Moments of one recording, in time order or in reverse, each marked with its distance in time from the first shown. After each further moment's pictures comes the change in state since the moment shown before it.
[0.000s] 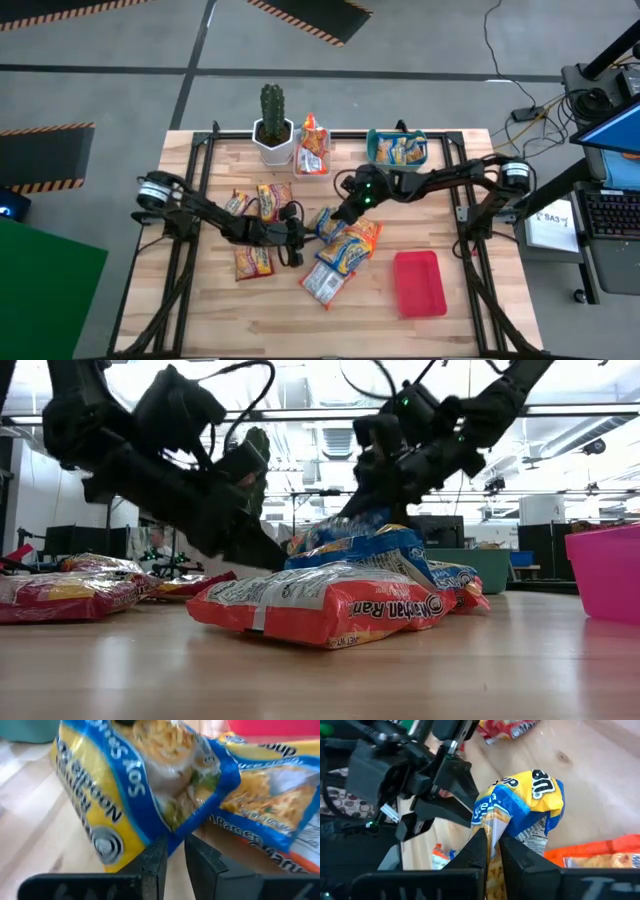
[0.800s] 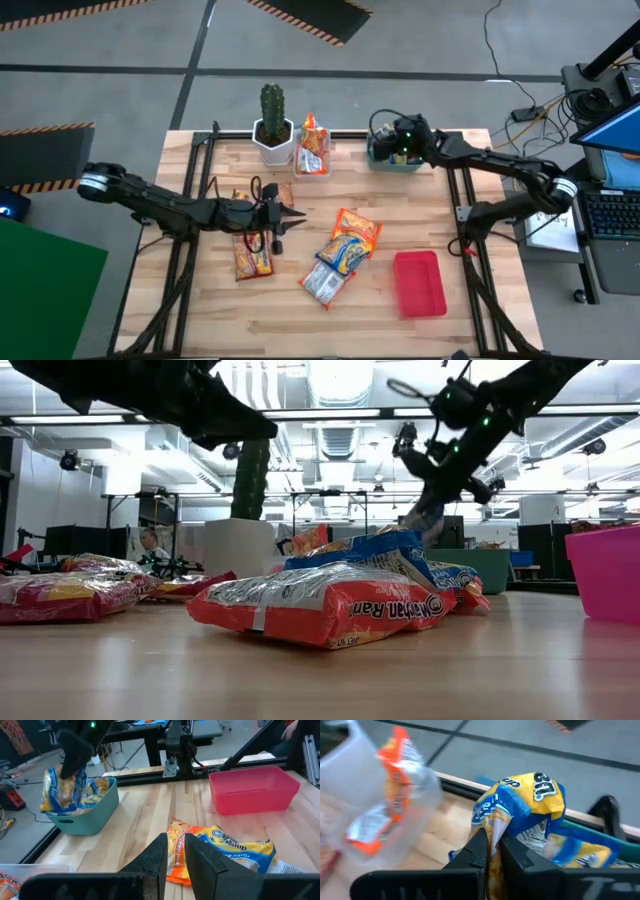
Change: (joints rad) left arm 0.000 -0.557 -0.002 -0.292 0.000 0.214; right arm -0.408 -0.383 -0.013 -0.416 0.659 -0.335
